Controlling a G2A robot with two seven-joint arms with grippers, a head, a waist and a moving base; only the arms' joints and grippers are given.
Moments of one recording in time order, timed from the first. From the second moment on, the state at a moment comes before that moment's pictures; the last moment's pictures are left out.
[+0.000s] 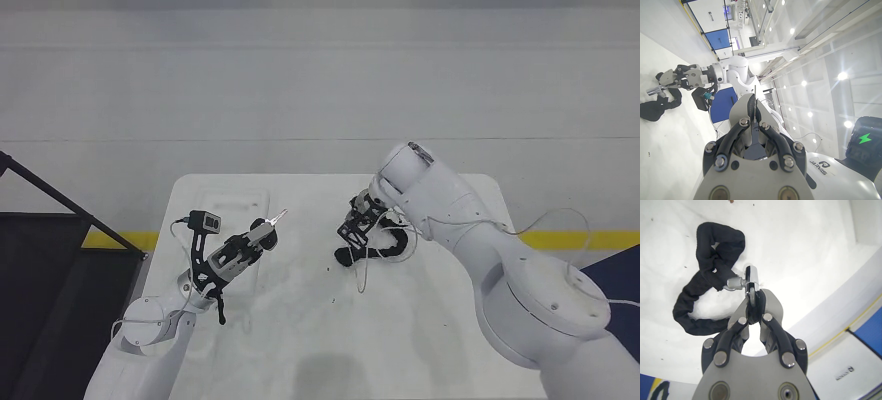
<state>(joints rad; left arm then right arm) 1.56 -1.16 -1.49 -1.81 -0.52 -0.31 -0.74 -0.17 -1.55 0.17 -0.44 -2.62 -0.75 -0.91</state>
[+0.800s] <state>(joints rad) 1.56 -1.16 -1.49 -1.81 -0.52 -0.31 -0.74 -0.52 -1.16 0.67 -1.06 -2.37 -0.08 -0.83</state>
